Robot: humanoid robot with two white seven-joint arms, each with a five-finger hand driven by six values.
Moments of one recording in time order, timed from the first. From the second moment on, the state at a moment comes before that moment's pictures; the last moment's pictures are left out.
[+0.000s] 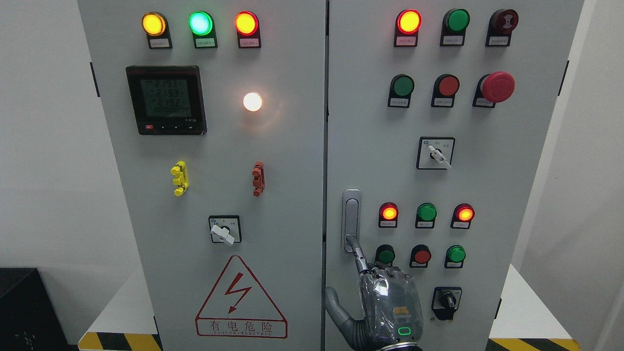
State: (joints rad) left arm 0.05 -0.10 -0.16 -0.05 0.12 -0.03 -0.03; right arm -0.28 0.13 0.33 -1.77 1.37 0.18 -0.08
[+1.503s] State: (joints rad) left arm 0.05 -0.10 -0.16 -0.05 0.12 -0.03 -0.03; right arm -0.27 0.13 0.33 -1.75 1.37 0.18 -0.07
